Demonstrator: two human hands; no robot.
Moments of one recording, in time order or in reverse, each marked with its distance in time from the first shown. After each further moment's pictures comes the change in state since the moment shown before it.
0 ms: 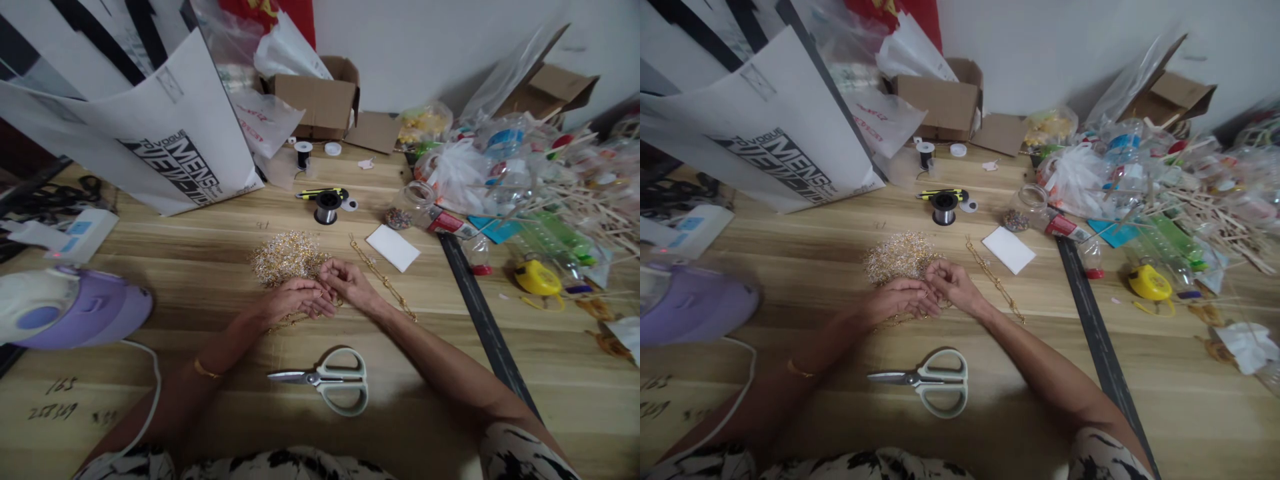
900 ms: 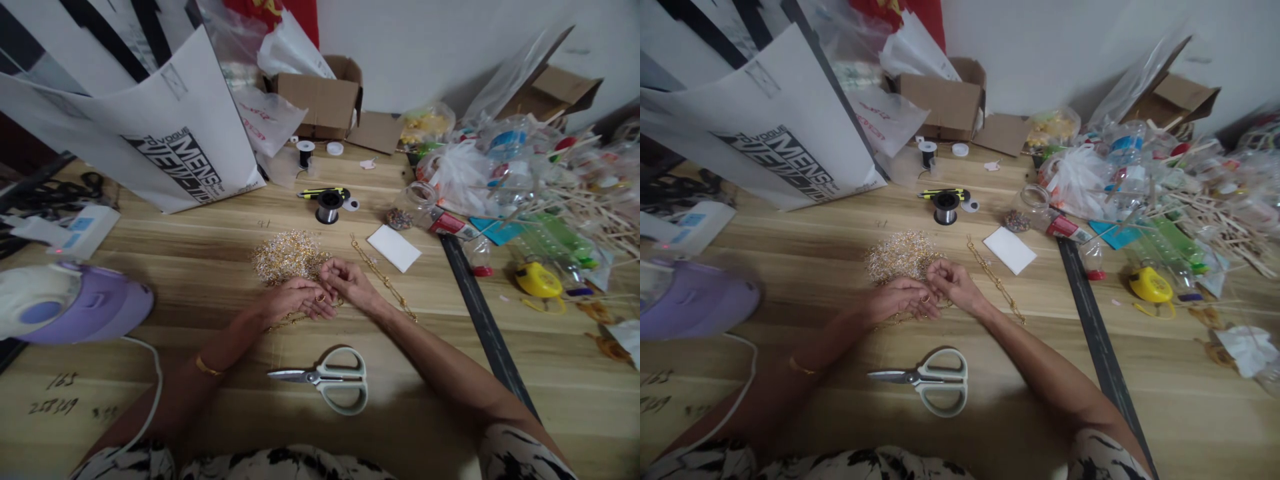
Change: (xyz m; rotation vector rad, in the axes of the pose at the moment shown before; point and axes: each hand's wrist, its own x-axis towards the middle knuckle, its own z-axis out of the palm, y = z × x) left_hand 0.002 -0.003 -0.002 -0.015 -0.004 -0.032; right_hand 0.000 0.000 0.001 0.005 -0.003 -0.011
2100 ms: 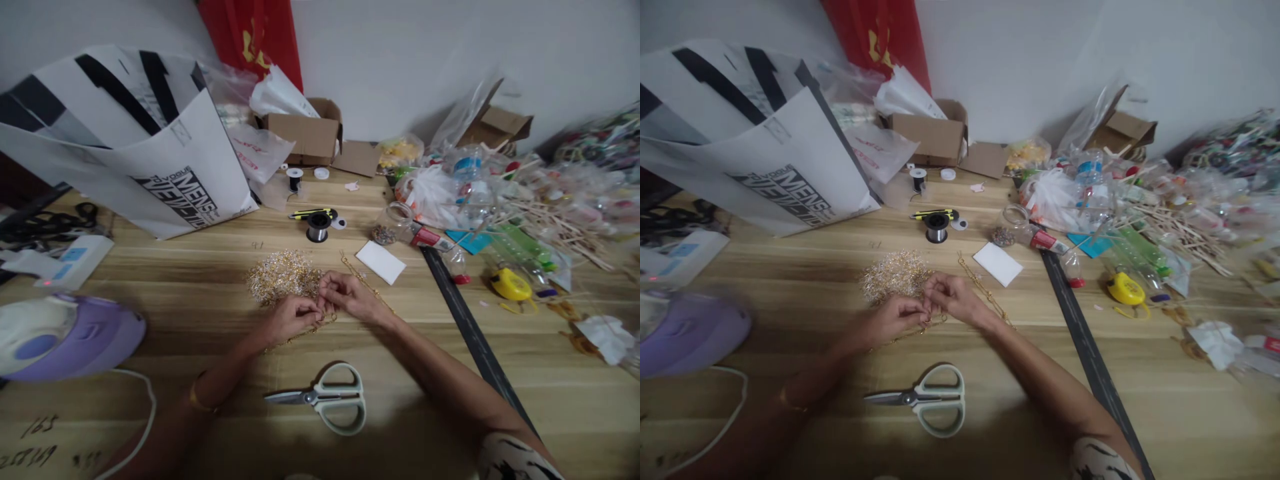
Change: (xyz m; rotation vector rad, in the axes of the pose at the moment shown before) left_hand 0.000 0.000 0.010 0.630 0.194 0.330; right_hand -0.007 -0.029 -0.009 -0.123 -0.083 0.023
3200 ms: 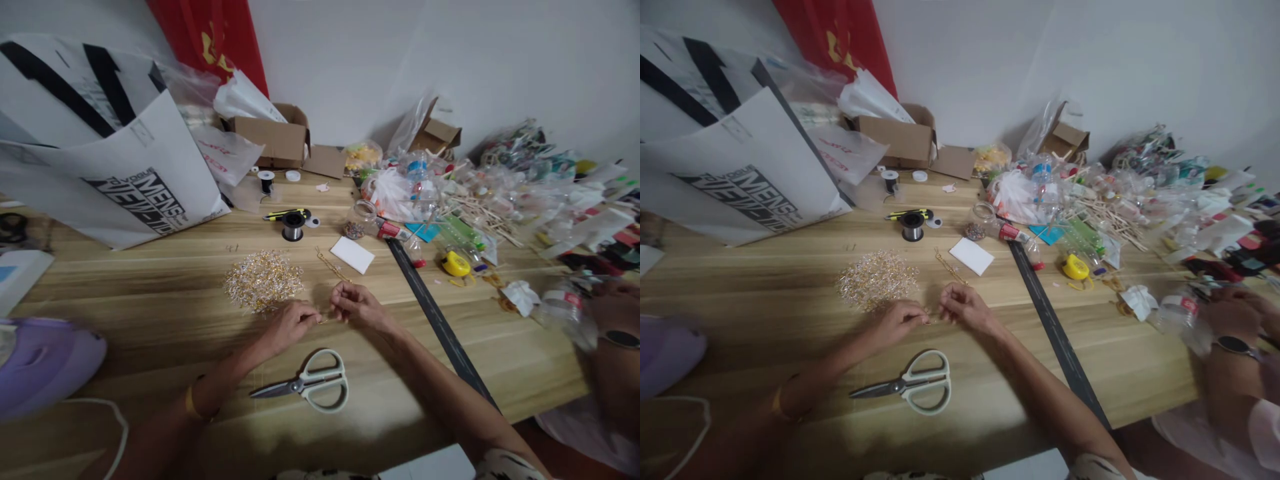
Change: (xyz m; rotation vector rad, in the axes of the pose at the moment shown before) left_hand 0.003 0.015 0.031 0.479 -0.035 0.153; right_hand -0.067 0.018 -0.009 0.097 0.303 0.136
